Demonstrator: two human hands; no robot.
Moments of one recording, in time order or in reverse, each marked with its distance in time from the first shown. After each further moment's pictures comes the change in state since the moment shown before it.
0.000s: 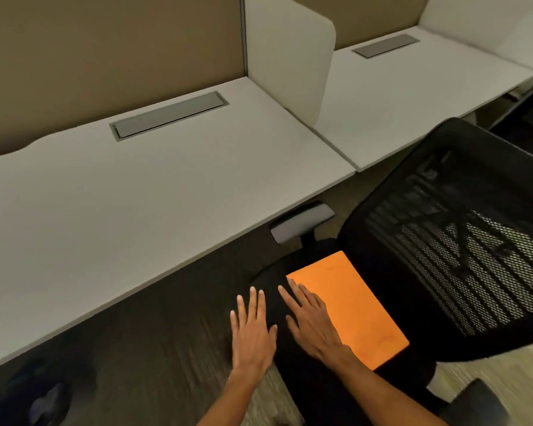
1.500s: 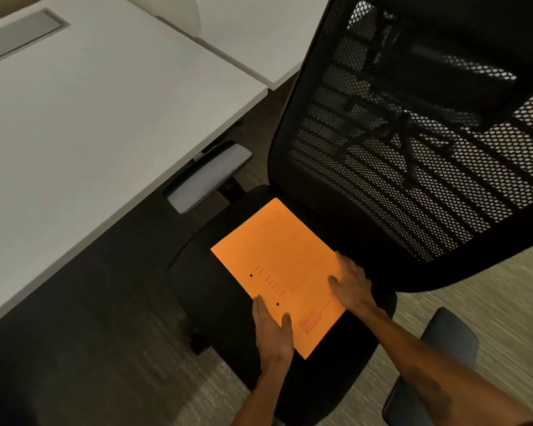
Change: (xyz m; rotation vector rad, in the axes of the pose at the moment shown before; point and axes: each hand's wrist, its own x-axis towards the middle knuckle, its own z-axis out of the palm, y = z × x) left_hand 0.026 0.120 0.196 -0.634 -0.227 -0.227; right_hand -0.076 0.261 0.082 0.371 -0.062 0.864
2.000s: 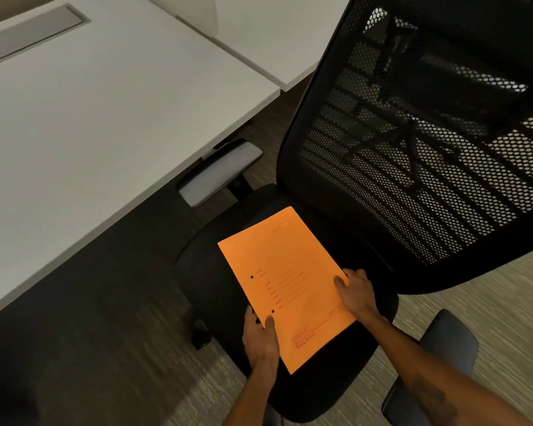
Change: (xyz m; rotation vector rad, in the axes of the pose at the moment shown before) left_hand 0.001 -0.019 -0.013 -0.280 0.129 -0.264; right_hand -0.016 0.000 0.004 0.119 0.020 0.140
